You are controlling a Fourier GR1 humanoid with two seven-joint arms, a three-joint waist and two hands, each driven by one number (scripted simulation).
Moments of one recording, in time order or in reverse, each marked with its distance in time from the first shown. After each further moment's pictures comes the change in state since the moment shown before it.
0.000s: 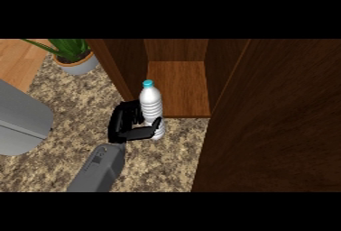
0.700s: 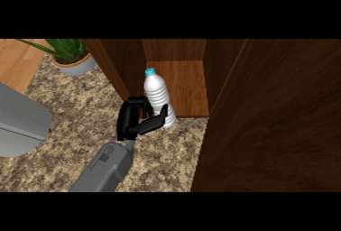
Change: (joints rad) left arm -0.019 0.015 -0.163 -0.108 0.083 0.312 0.214; right arm 0.029 -0.042 0.015 -0.005 -0.010 -0.016 -0.036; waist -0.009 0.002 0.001
